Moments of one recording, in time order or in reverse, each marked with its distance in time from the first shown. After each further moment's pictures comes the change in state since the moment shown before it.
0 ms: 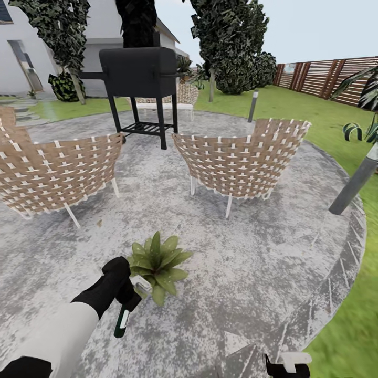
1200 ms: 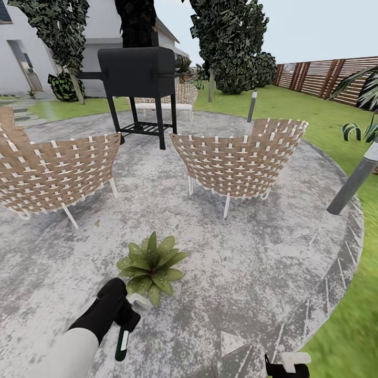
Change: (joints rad) left arm 0.133 -0.062 0.215 -0.013 0.006 -0.044 0.168; right arm 0.000 0.002 0.001 0.001 0.000 0.000 0.001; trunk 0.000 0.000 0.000
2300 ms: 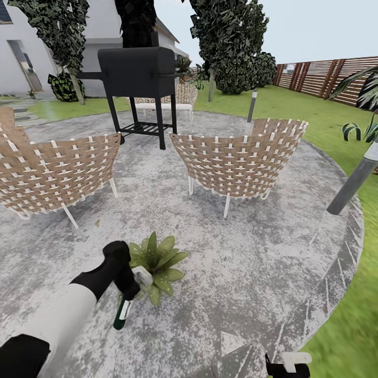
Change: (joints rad) left arm -0.235 0.107 -0.335 -0.008 -0.155 0.003 -0.530; right arm -0.001 -0.002 -0.001 -0.002 0.000 0.000 0.000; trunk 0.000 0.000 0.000
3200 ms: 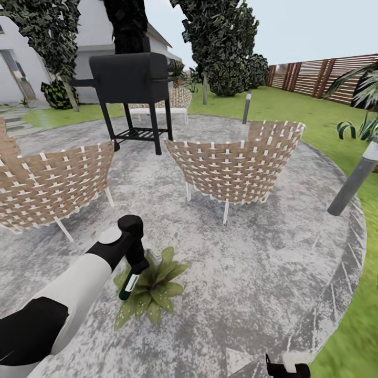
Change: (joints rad) left arm -0.191 -0.077 -0.067 0.058 -0.197 -0.008 -0.156; right arm 0.000 -0.001 0.001 0.000 0.000 0.000 -0.001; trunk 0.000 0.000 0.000
